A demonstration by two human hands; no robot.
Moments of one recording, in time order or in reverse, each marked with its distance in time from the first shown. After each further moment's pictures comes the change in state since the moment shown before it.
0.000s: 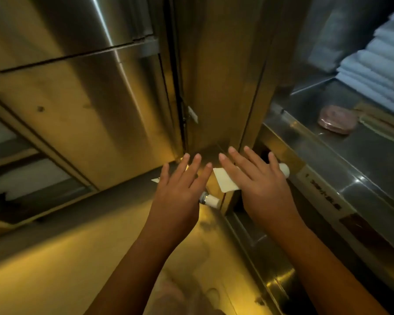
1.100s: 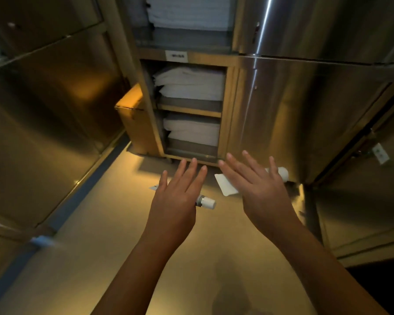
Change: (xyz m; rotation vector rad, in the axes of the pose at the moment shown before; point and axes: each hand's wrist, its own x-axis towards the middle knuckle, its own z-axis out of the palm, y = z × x) left_hand -0.365 -0.178 -0.146 0.259 0.198 -0.706; right_hand -0.006 -0.402 0.080 0.223 -0.023 -0.684
